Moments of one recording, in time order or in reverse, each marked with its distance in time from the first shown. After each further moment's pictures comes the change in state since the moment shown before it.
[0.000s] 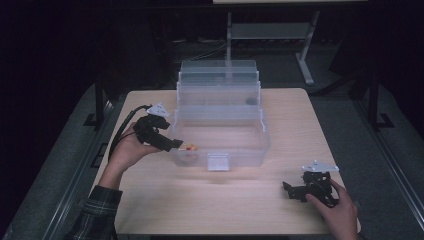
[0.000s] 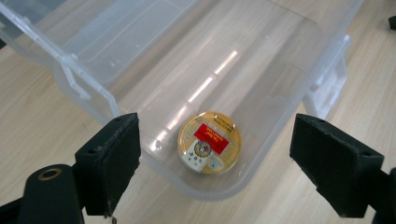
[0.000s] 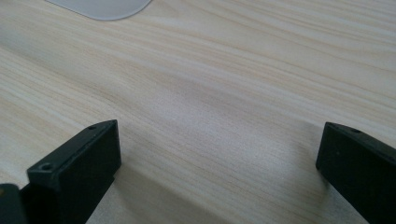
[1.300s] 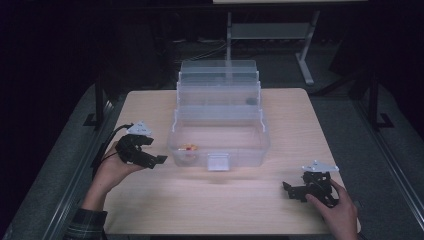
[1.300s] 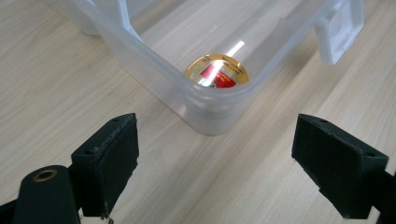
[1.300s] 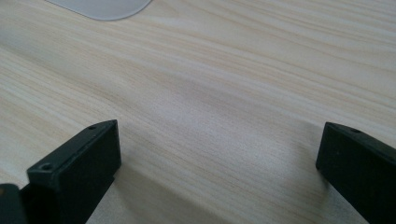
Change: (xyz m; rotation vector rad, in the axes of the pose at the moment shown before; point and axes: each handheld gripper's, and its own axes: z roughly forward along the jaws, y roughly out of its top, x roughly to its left) left arm -0.004 -0.064 -0.013 -0.016 0.035 -0.068; right arm 0.000 0.000 0.000 0.000 0.000 0.000
